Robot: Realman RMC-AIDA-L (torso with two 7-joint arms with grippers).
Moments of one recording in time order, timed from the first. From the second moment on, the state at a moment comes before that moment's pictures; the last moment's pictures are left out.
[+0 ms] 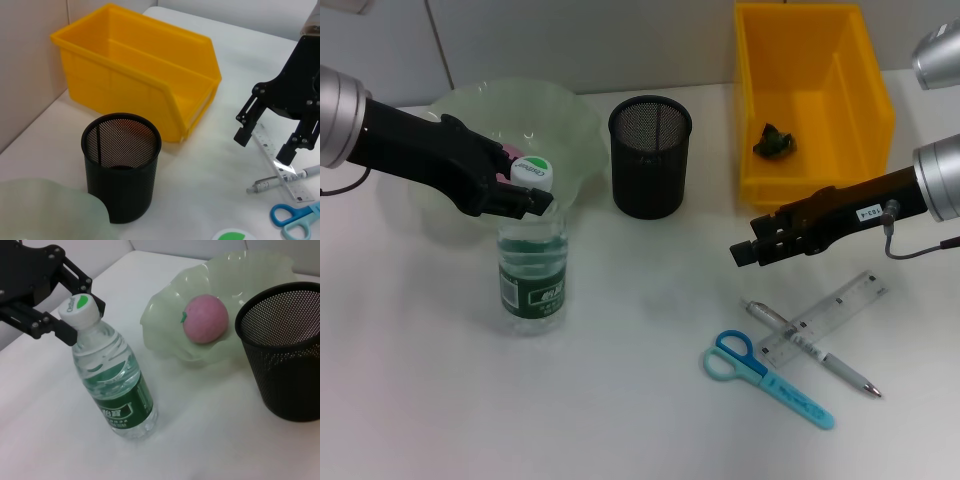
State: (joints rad) left arm -0.78 -2.01 0.96 1.10 2.30 1.65 -1.97; right arm 0.73 1.97 -0.74 -0.66 -2.29 -1.53 1.87
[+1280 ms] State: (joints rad) left arm -0.73 -1.97 0.84 1.15 2.28 1.74 -1.81; right arm 0.73 1.97 -0.74 -0.66 -2.29 -1.52 1.87
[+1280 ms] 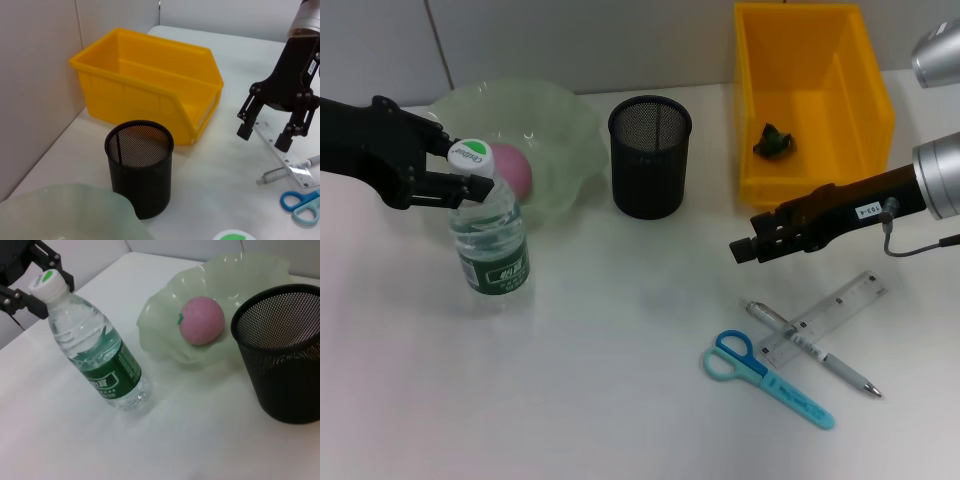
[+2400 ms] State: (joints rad) left arm -0.69 -1.93 0.75 1.16 2.29 1.73 -1.80; right arm 0.72 1.97 -0.74 -0.67 -2.27 -1.52 1.87
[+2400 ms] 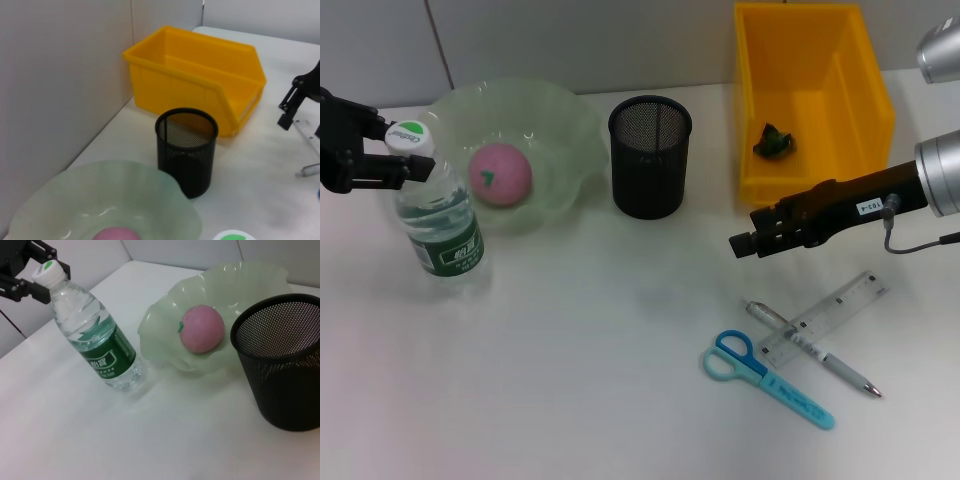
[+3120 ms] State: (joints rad) left arm -0.68 -1.93 0.75 1.15 2.31 1.67 -1.82; right arm 0.73 1.97 -0.74 -0.67 -2.27 -1.52 1.87
